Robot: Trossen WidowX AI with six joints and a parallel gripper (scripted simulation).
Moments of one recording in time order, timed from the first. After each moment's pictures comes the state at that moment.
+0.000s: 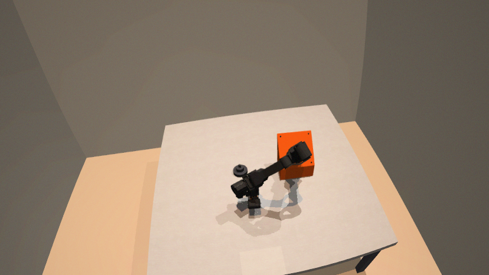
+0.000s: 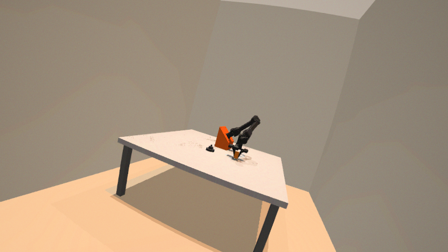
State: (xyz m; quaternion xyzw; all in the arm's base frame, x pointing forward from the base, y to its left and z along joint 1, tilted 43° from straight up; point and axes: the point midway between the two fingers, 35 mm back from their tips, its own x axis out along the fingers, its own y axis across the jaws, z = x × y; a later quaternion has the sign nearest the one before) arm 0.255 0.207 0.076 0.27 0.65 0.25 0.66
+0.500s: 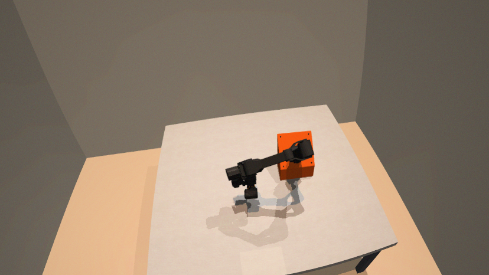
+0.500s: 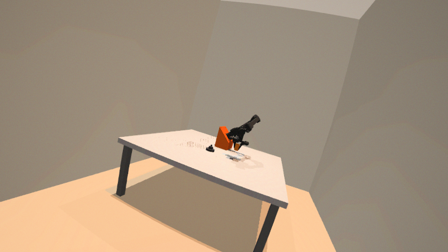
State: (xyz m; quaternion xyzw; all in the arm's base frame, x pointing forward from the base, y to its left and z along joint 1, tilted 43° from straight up) arm 0.262 0.145 0.119 0.26 0.66 0.24 0.66
